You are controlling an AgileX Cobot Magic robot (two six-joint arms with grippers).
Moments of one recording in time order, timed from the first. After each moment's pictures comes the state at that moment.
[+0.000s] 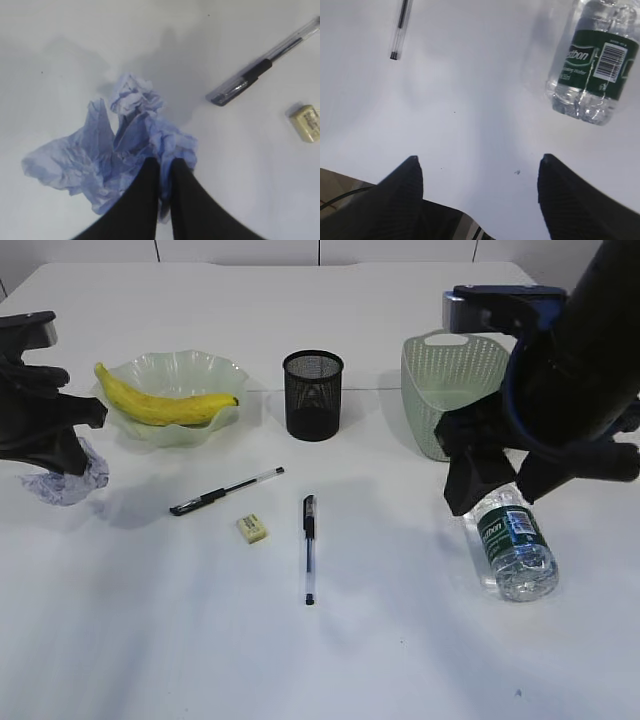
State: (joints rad) left arm -0.12 1.76 -1.19 -0.21 0.69 0.00; right arm 0.42 1.55 -1.28 0.08 1.17 0.13
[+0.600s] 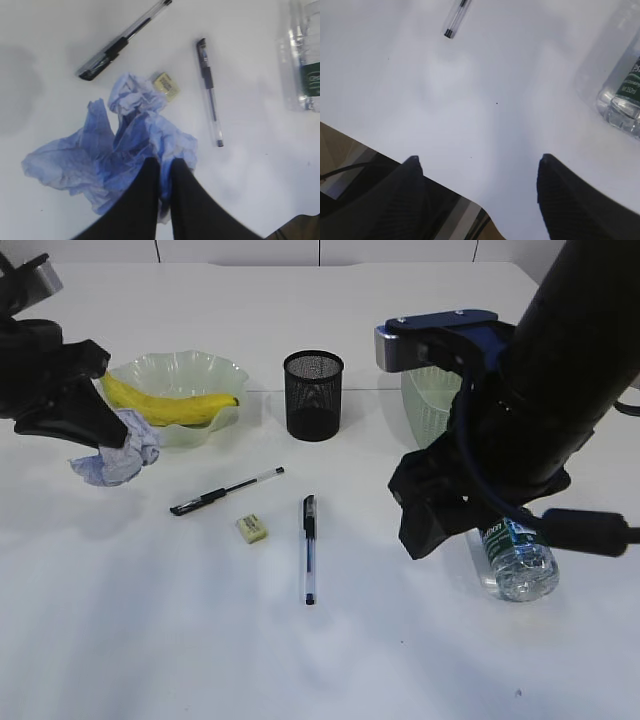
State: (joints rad) left arm -0.12 1.61 -1.19 -0.60 0.90 0.28; right arm 0.56 1.54 -1.26 0.10 1.13 0.06
